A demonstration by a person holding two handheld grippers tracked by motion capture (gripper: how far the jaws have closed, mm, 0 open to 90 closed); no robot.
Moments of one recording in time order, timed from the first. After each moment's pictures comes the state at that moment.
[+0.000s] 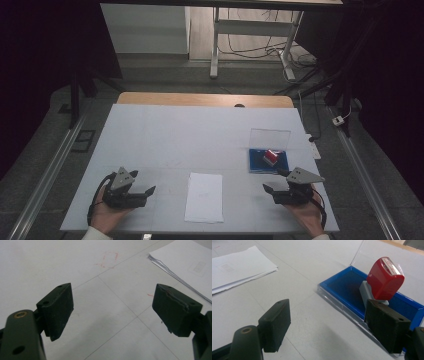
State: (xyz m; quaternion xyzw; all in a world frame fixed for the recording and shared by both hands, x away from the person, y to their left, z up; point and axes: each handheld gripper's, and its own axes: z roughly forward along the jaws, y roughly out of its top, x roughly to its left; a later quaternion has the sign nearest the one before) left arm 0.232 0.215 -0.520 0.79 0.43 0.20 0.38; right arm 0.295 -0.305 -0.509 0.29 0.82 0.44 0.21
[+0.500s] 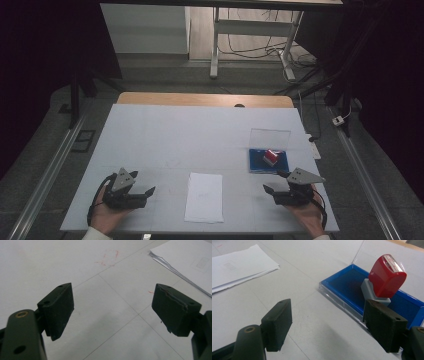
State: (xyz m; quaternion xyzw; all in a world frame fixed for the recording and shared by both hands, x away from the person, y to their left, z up) left arm 0.230 0.214 -0.520 0.80 0.42 0.21 0.38; right arm 0.294 -0.306 -0.509 0.29 0.83 0.43 0.21
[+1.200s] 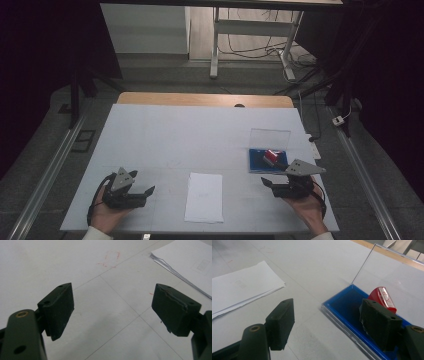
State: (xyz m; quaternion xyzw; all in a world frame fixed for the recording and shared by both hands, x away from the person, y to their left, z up) left arm 0.231 0.216 -0.520 0.79 0.43 0.21 0.38; right arm 0.300 -0.291 -0.473 0.28 0.83 0.43 0.20
